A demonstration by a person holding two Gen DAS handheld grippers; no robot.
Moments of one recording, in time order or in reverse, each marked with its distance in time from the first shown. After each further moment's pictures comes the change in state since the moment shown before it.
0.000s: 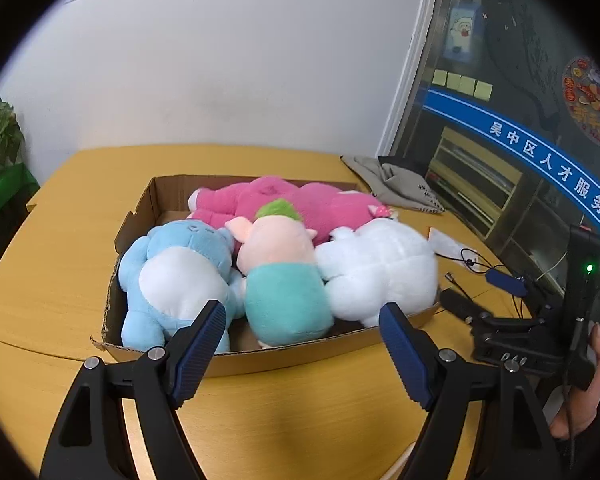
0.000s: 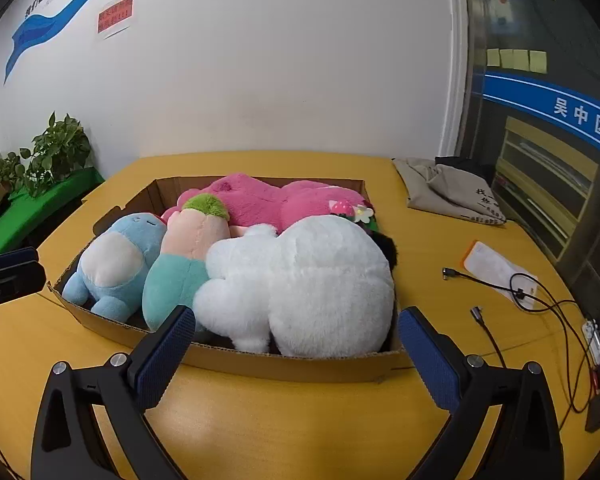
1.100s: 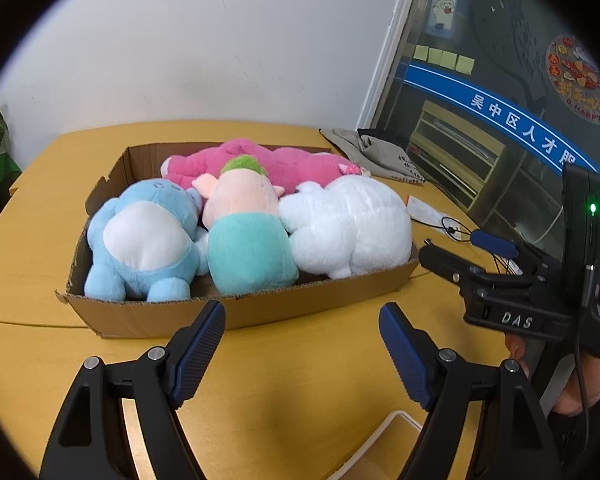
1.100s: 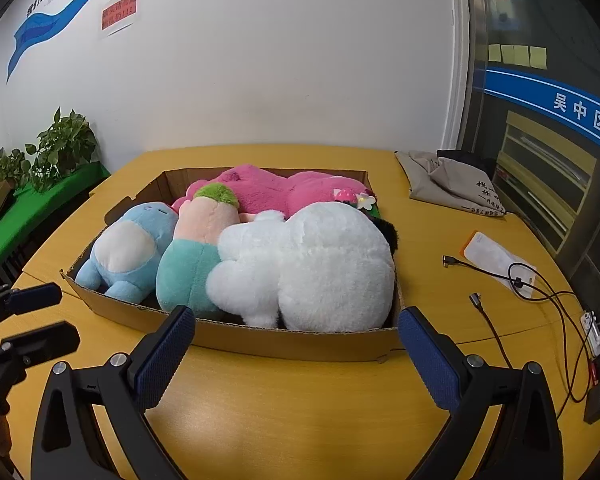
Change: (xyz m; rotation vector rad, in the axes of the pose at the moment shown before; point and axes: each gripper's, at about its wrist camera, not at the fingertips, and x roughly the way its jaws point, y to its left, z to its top) left arm 0.006 -0.024 -0.032 0.036 0.083 -0.058; right arm -0.017 0.000 -0.008 -0.005 0.019 0.021
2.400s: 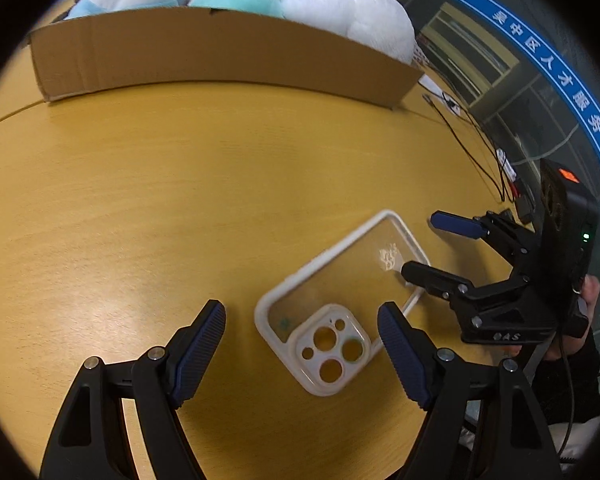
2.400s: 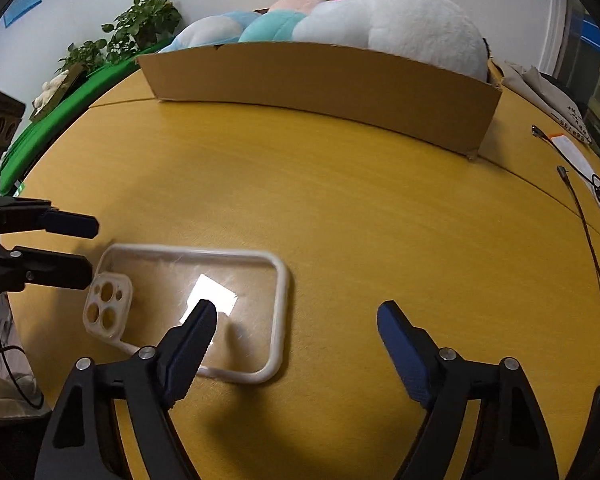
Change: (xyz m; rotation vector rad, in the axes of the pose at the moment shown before) left arm 0.026 -0.013 -0.146 -0.119 0.434 -0.092; right arm 0.007 -0.003 -0.168 -0.215 0.361 0.304
